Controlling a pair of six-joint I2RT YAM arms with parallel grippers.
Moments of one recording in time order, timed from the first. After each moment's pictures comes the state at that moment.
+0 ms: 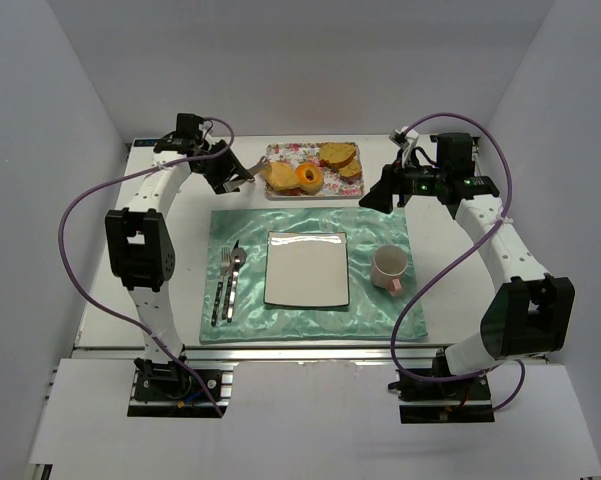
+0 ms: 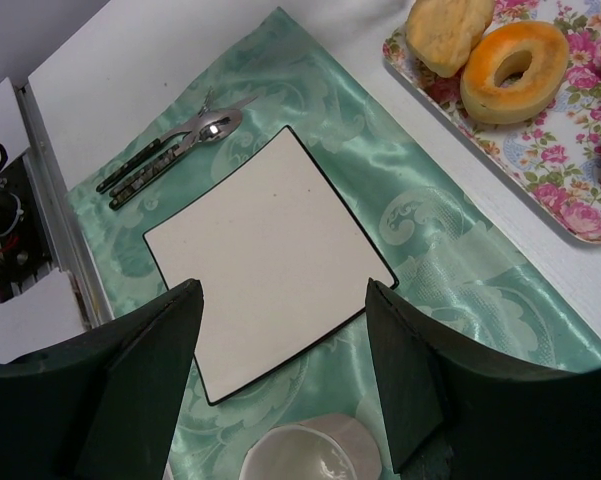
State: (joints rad) left arm -0.09 2.04 1.83 -0.76 0.43 -0.70; right arm 0.15 1.48 1.31 -0.44 -0.95 -0.18
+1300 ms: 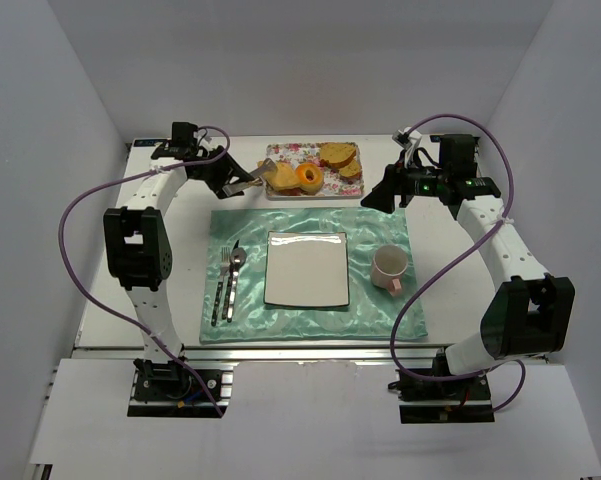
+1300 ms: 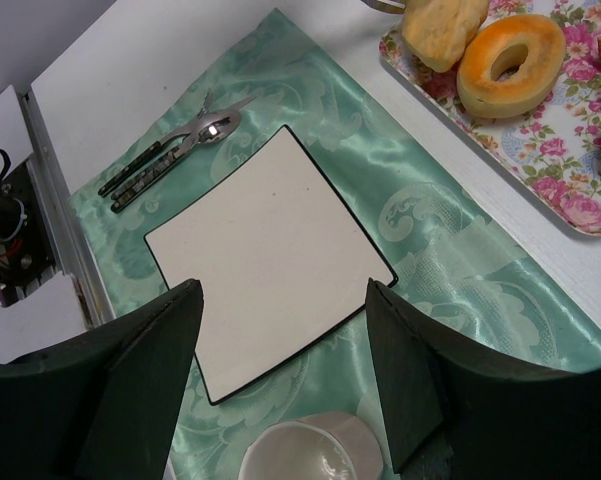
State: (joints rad) left arm -0.05 2.04 1.74 -0.66 0.60 -0.79; right arm 0.13 1.48 1.29 -0.43 -0.96 -0.16
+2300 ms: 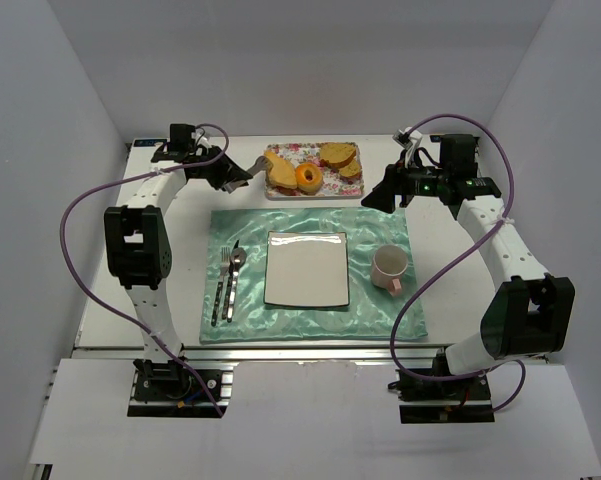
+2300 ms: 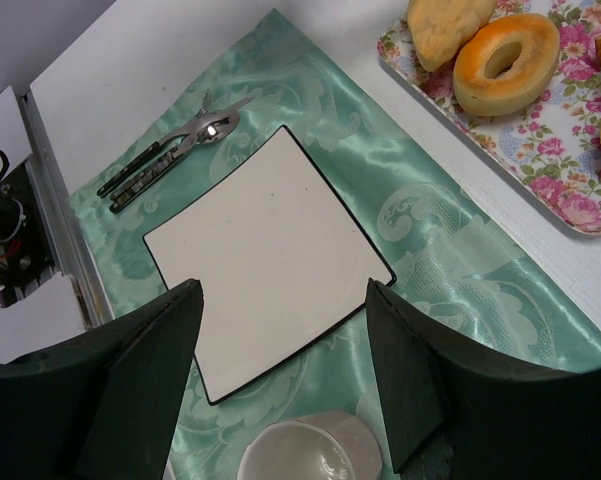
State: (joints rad) left arm -0.04 2.06 1.70 -0.50 0.66 -0.83; right arm 0.13 1.48 1.29 -0.43 -0.96 -0.16
